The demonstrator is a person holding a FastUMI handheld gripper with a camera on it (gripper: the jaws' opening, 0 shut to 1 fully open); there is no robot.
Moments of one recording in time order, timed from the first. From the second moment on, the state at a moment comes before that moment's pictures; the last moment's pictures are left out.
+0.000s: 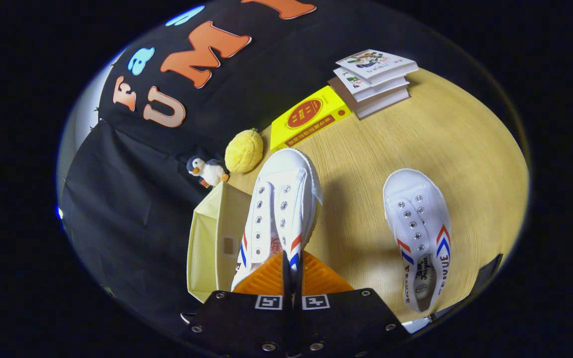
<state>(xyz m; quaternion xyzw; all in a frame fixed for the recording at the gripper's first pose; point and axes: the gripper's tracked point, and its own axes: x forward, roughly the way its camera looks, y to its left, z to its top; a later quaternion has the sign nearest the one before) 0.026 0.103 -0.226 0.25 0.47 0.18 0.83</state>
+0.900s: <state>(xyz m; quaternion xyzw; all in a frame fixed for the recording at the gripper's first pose) -0.004 0.308 -0.179 0.20 0.46 0.25 0.82</state>
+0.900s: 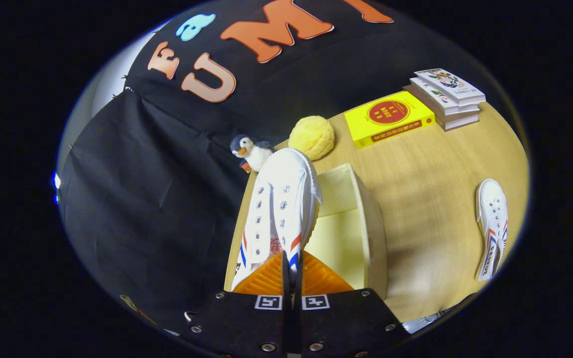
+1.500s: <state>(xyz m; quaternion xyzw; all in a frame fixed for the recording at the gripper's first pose) -0.024 0.350 -0.262 0.15 0.52 0.22 0.81</state>
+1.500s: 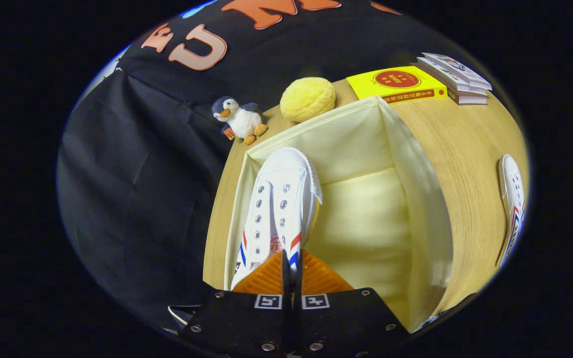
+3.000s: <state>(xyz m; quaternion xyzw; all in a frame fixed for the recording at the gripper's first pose) 0.017 0.199 -0.171 0.17 0.43 0.19 0.86</state>
